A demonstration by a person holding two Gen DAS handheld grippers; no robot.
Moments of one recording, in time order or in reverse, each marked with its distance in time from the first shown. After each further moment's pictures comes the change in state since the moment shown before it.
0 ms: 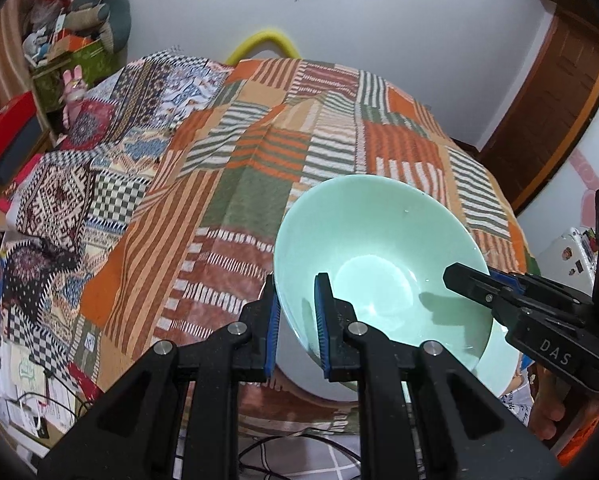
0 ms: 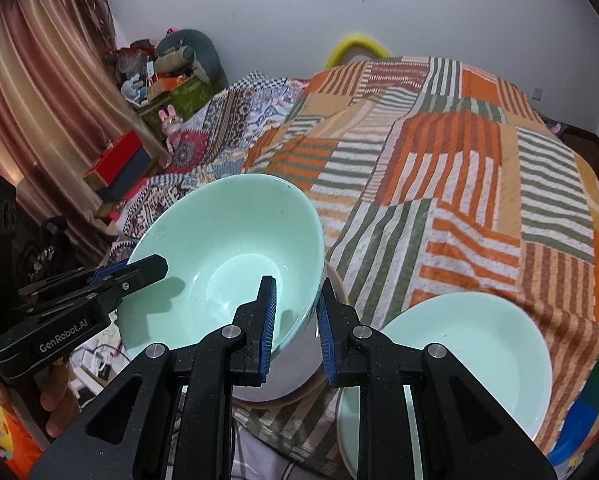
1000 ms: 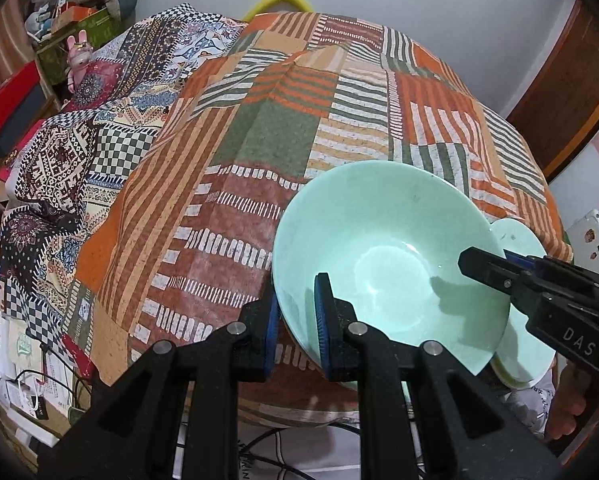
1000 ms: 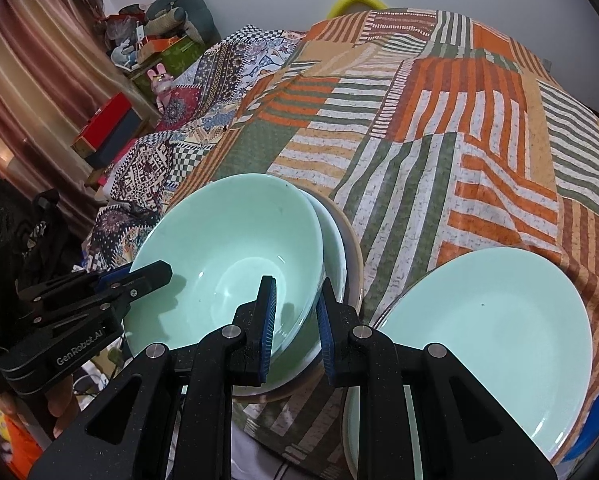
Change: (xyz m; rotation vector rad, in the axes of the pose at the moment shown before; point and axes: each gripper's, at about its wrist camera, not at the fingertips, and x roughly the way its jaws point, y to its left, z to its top) left arm 0.048 0.017 -0.031 -0.005 0.128 0.054; right arm 0.042 -0.001 -0.019 0.014 0.128 0.004
